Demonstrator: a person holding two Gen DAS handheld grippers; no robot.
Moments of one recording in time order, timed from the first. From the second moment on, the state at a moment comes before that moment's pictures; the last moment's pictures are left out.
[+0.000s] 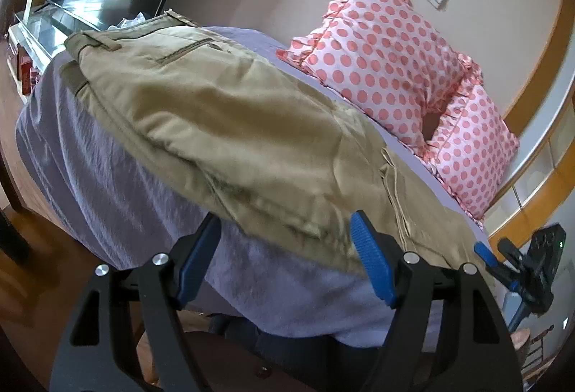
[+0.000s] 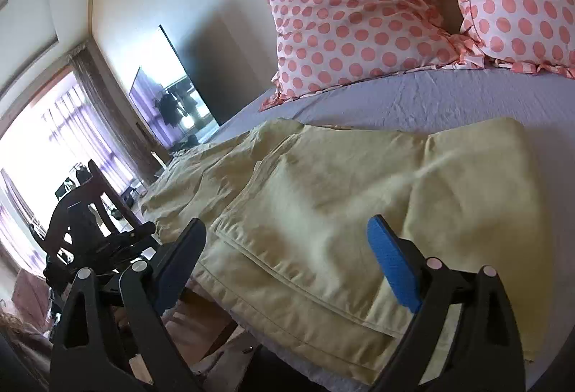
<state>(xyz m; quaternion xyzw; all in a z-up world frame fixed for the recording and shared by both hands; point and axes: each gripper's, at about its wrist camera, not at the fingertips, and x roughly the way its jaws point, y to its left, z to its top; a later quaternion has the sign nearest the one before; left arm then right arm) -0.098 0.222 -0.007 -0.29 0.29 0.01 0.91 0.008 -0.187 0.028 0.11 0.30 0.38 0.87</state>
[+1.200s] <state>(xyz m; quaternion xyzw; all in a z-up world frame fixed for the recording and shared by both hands) 0.004 0.031 0.167 -0.03 0.20 -0.15 0.97 0.003 -0.326 0.028 0.27 0.20 0.23 0.92</state>
